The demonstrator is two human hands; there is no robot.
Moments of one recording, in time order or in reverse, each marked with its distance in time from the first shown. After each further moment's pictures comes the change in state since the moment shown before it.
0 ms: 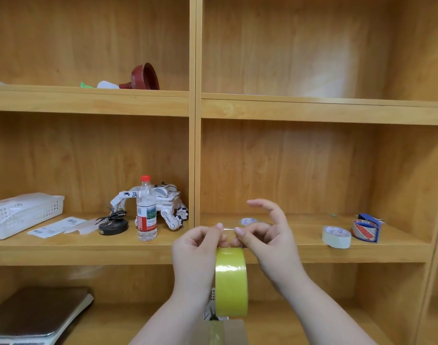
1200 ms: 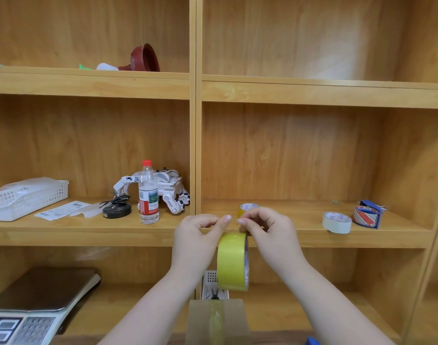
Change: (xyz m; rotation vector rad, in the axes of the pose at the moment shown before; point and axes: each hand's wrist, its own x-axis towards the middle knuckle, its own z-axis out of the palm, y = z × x) left_hand 0.008 -0.025 -0.010 0.407 -0.120 0.192; right_hand -0.005 0.017 -0.011 -0.434 0.024 0.033
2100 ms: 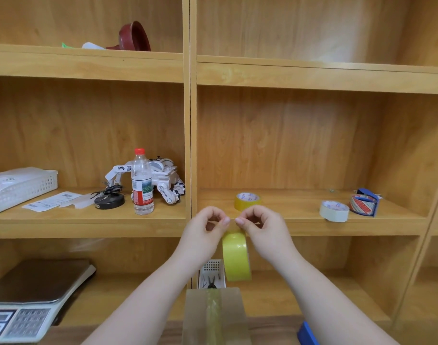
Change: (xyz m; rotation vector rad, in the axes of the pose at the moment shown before) left_hand 0.008 -0.025 0.008 0.022 -0.309 -0.116; right_hand 0.005 0.035 0.013 0.011 -0.055 0.150
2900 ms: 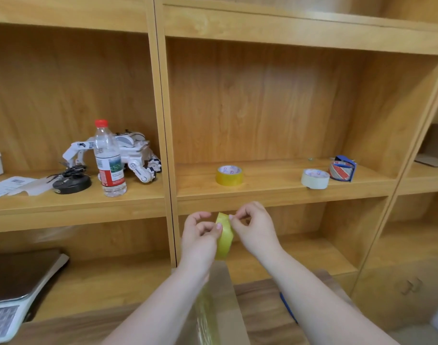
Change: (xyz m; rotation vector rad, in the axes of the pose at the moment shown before) left_hand -0.007 -0.063 0.062 -0.540 0.089 -0.382; right_hand -0.013 0.080 0.025 -0.225 0.154 0.125
